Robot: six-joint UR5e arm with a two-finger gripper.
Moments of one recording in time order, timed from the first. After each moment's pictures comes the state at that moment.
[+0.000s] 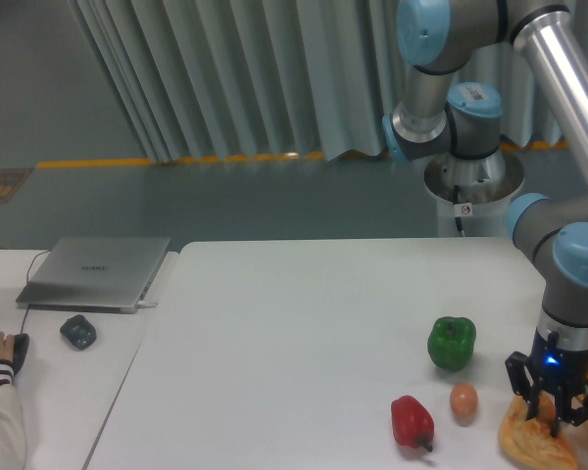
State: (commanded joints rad) arm 2.47 -2.11 -1.42 -0.97 1.39 0.91
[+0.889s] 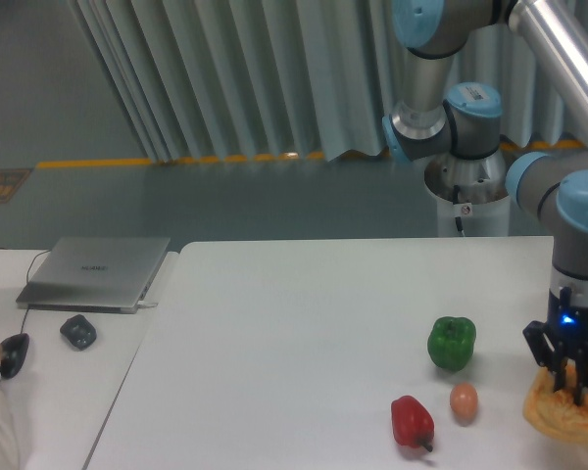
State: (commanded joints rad) arm 2.51 -2.00 -1.40 -1.07 1.47 1.02
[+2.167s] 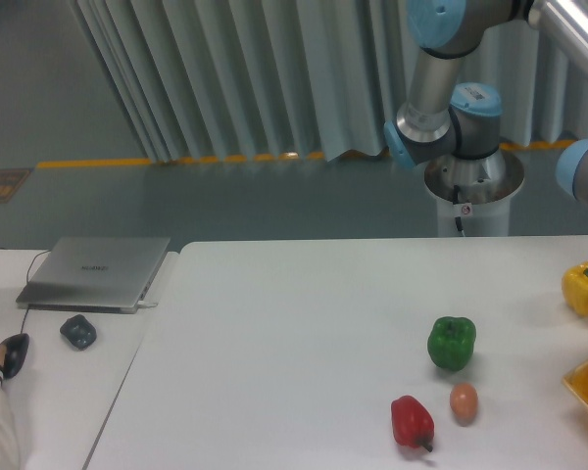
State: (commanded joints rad) arm 2.59 -2.03 -1.43 -1.05 1.57 1.35
